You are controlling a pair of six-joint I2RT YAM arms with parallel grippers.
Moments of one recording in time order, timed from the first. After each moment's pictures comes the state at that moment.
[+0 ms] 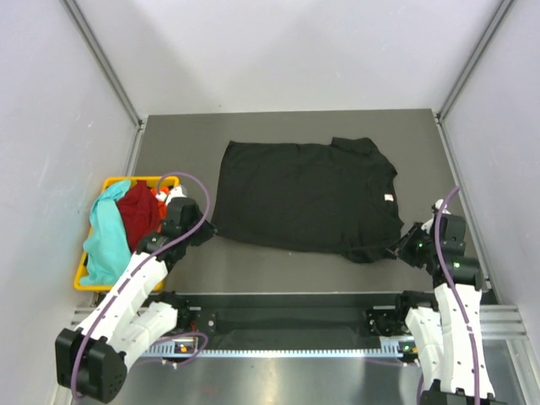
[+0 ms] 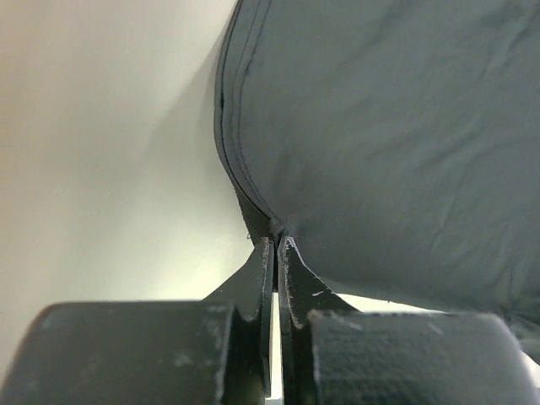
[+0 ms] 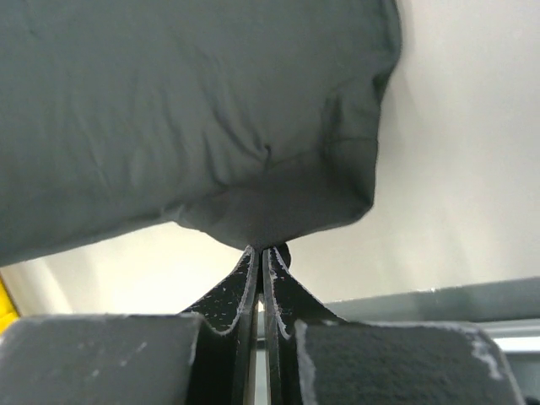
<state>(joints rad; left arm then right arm) -0.31 0.86 0.60 -0.49 -0.09 -0.79 -0.14 0.55 0.61 -0.93 -0.25 0.51</state>
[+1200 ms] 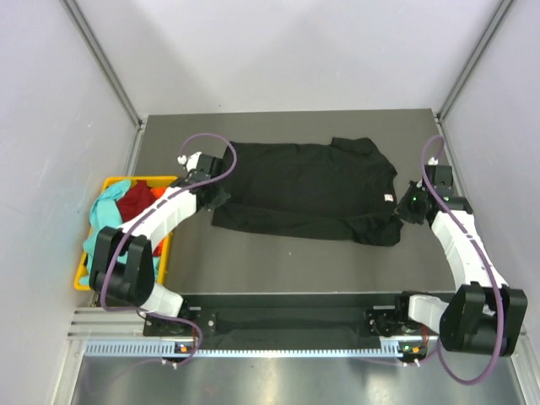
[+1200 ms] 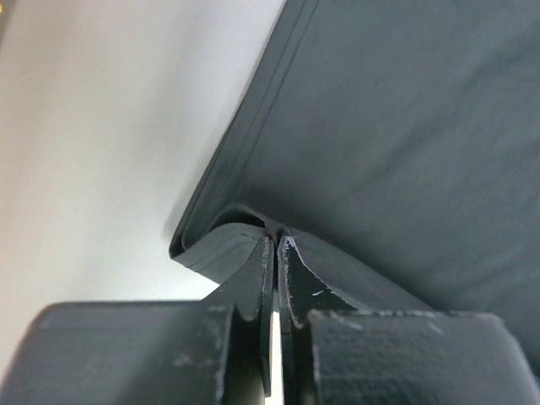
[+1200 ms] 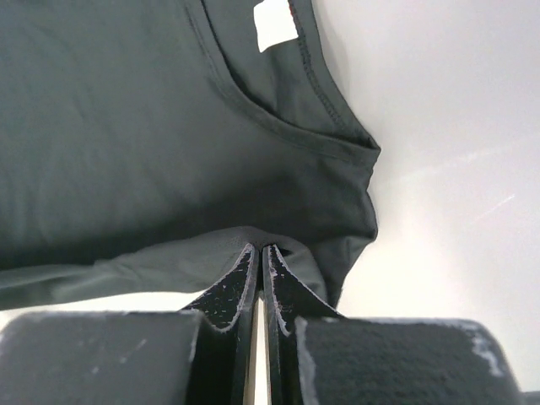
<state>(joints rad) -0.32 1.48 1.00 -0.48 -0.25 -0.78 -0.09 1.13 0.84 -0.65 -0.07 0.45</state>
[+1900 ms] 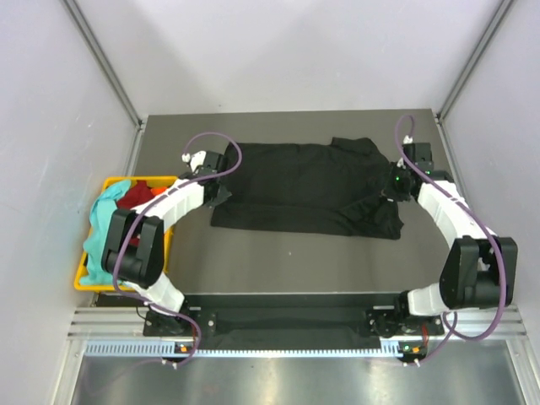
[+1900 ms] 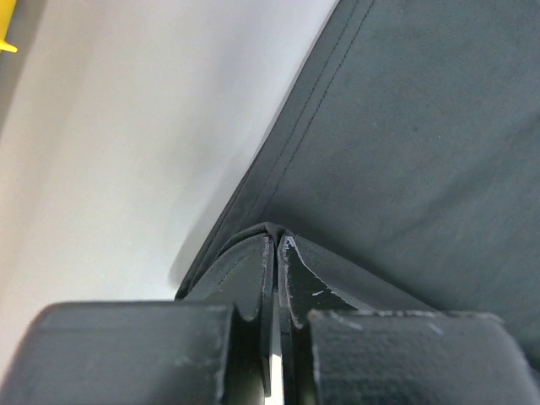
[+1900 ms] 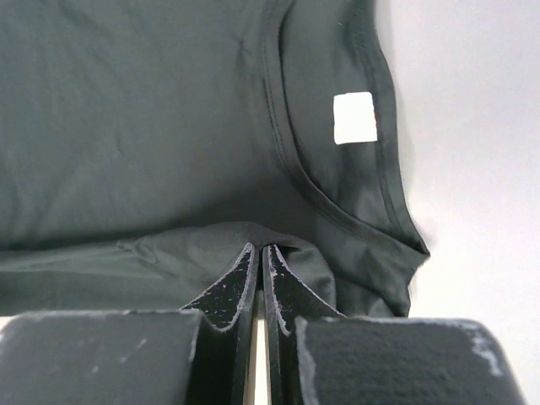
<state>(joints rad) -0.32 1.63 1.07 -0.46 -0.34 -0.76 0.01 1.39 1.00 -0.54 -0.06 0.35</state>
